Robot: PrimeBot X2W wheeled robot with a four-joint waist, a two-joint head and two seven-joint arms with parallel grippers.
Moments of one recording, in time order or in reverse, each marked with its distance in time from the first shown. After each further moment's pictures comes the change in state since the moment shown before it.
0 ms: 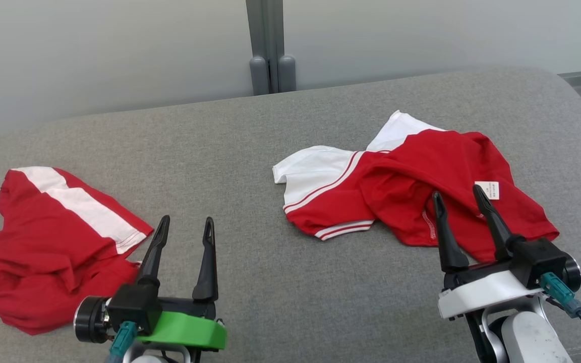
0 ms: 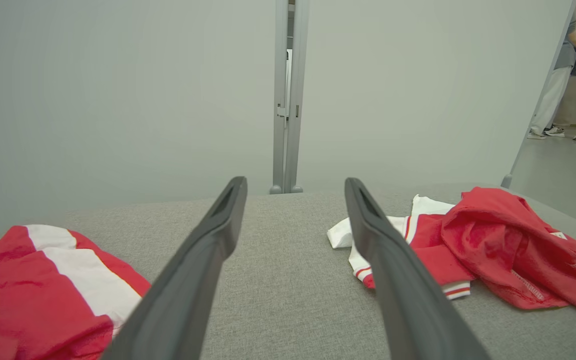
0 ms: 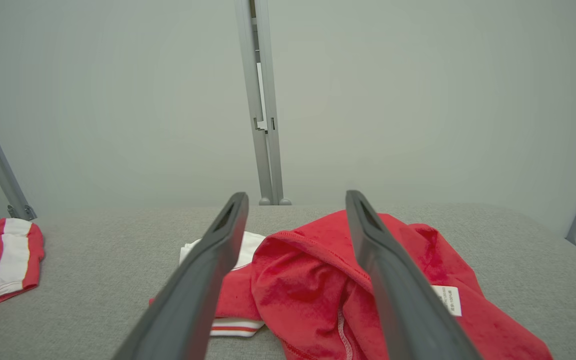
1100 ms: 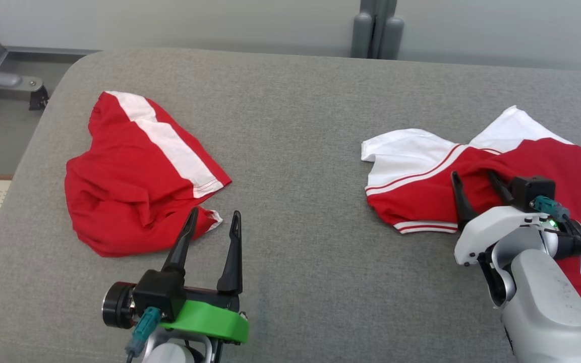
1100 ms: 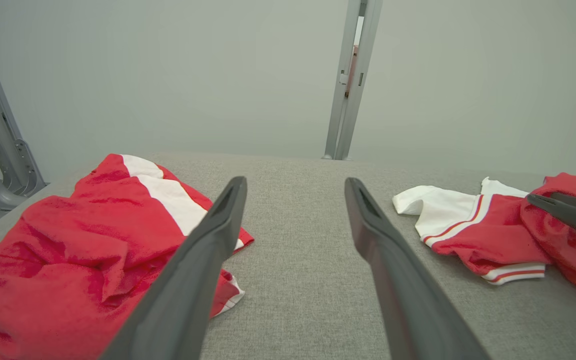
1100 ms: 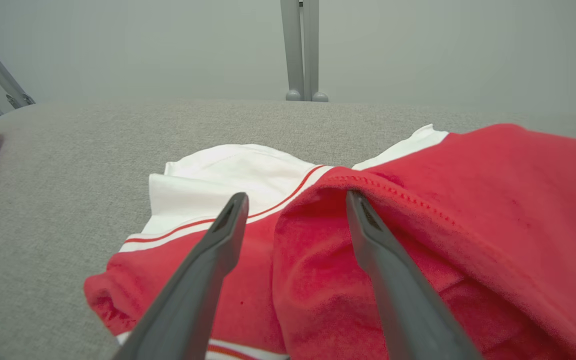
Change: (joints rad) left arm -0.063 -0.004 -0.086 0.053 -0.044 0.014 0.000; right arm -0.353 -0.050 -0.092 0.557 0.007 0.001 0.108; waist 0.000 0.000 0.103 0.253
